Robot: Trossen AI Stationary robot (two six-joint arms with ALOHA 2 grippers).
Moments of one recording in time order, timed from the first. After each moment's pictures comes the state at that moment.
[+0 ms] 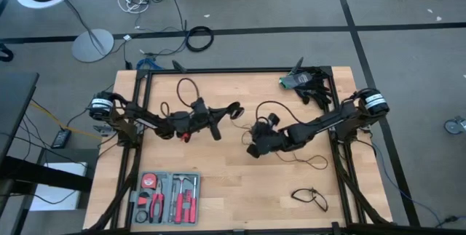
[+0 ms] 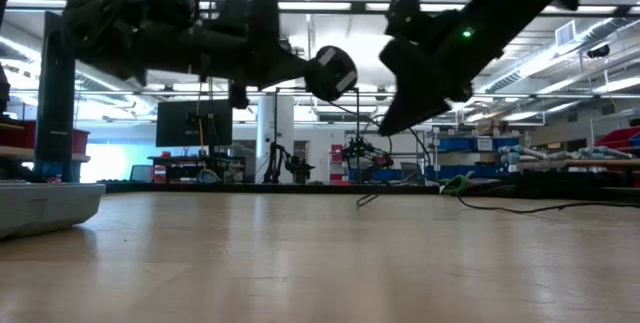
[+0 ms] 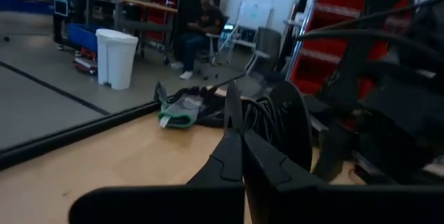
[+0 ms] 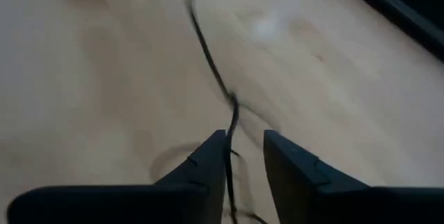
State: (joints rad) left arm 0.00 1.64 0.48 1.24 -0.44 -0.23; right arm 0.26 1.63 0.90 -0.20 0.71 0.55
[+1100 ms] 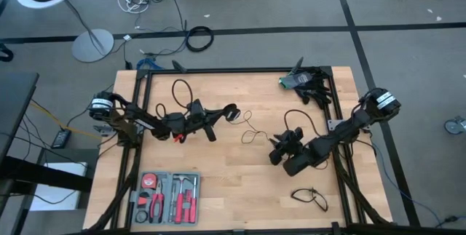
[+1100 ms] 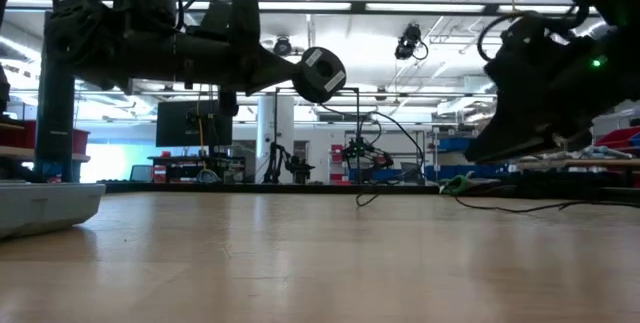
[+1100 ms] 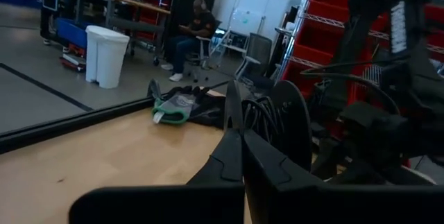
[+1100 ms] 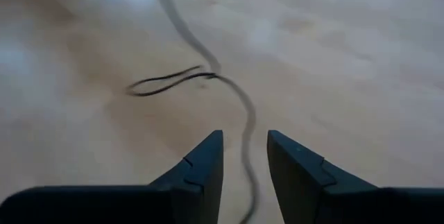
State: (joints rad) left arm 0.00 1.64 0.41 1.33 -0.41 -0.27; right arm 0.53 1.51 0.54 -0.10 0.96 1.17
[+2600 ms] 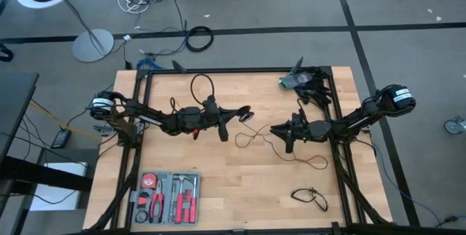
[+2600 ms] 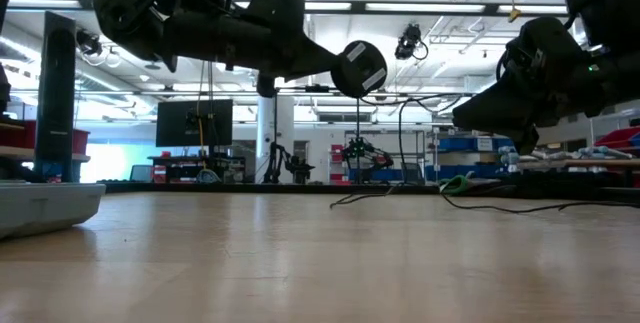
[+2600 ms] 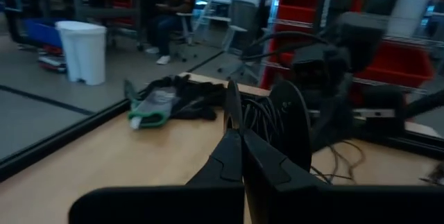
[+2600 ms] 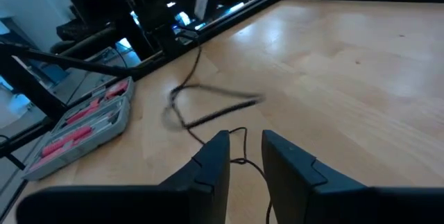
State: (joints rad) left arm 0.03 1.64 0.65 0.98 -0.30 -0.14; right arm 0.19 1.27 0.04 1.05 0.42 0.52
